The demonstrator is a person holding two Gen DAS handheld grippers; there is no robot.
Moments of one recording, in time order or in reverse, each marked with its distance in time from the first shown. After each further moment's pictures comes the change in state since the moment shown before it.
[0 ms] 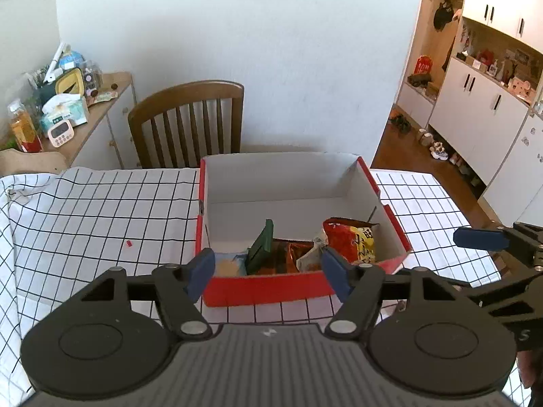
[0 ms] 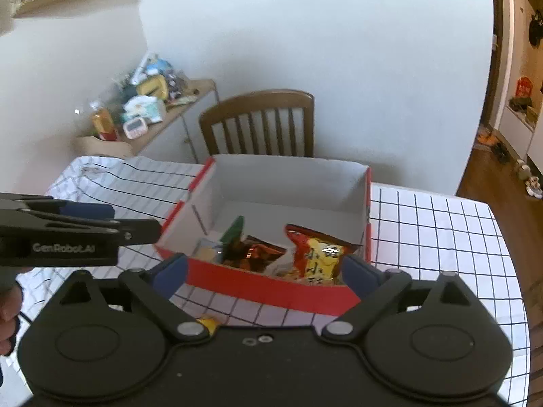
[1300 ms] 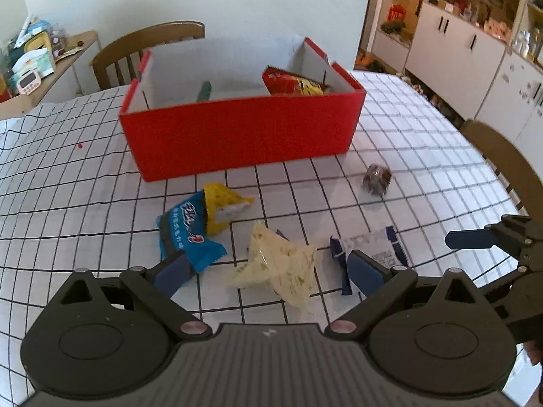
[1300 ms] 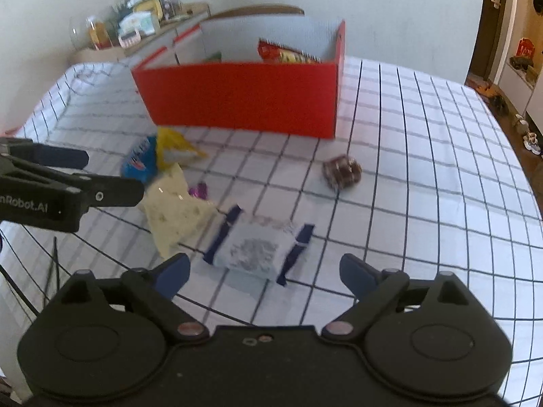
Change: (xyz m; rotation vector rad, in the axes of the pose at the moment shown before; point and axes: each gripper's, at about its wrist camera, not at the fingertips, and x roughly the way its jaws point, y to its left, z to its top) left arm 0.031 -0.055 -0.148 0.102 0.134 -0.043; right arm 0.000 -0.031 -0.170 -0.012 0.212 -0.026
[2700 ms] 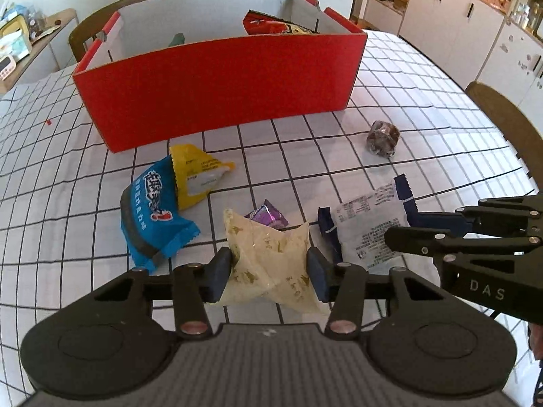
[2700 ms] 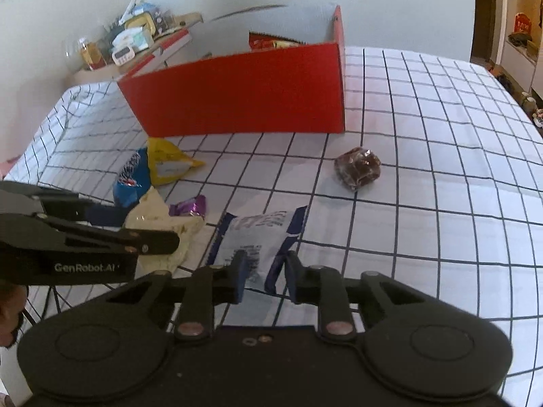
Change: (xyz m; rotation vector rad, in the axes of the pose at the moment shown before) left arm 0.045 -0.006 -0.007 0.021 0.113 -0.034; right arm 0.029 -0.010 0.002 0.090 -0.048 0.066
